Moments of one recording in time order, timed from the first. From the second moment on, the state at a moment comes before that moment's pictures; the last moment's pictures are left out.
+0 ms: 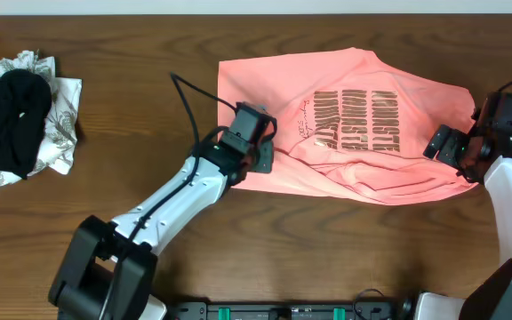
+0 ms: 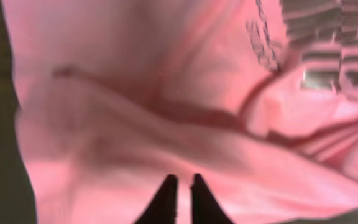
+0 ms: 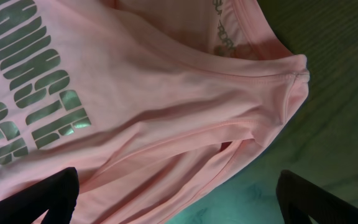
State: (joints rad) left arm -0.58 1.64 1.03 -0.44 -0.01 -0.43; right arm -0.29 1.47 1.05 -0.75 0.07 0.24
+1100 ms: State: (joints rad) left arm -0.68 1.74 1.03 -0.47 -0.01 -0.43; right arm -0.29 1.47 1.05 -0.75 0.06 0.24
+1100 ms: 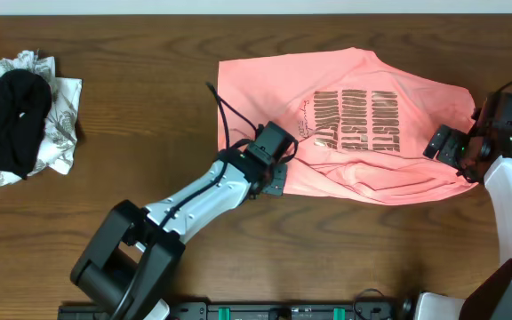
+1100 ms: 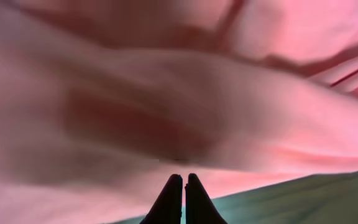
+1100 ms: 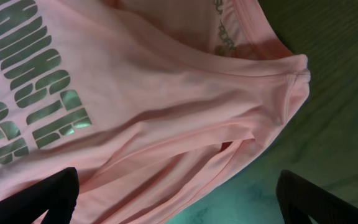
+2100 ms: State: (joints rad) left arm -0.68 1.74 1.03 -0.39 -0.07 -0.42; right arm 0.21 1.47 1.04 -1.01 -0.05 0.30
